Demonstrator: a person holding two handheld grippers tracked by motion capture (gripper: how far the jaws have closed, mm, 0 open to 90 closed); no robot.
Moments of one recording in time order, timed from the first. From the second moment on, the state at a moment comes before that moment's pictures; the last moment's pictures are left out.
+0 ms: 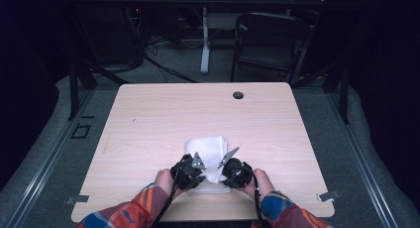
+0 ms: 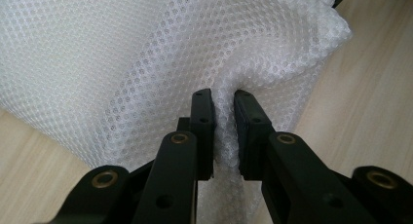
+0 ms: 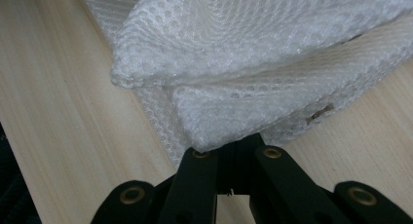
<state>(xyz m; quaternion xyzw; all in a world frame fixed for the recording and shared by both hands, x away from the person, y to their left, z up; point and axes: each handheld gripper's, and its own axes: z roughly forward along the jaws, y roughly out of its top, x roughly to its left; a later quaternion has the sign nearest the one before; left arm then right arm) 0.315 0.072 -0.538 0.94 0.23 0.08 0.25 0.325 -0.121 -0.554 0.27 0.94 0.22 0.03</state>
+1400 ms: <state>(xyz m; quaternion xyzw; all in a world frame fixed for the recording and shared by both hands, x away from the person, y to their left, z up) 0.316 0.093 -0.523 0.90 0.28 0.11 0.30 0.325 -0.123 -0.554 0.26 0.94 0.22 0.05</state>
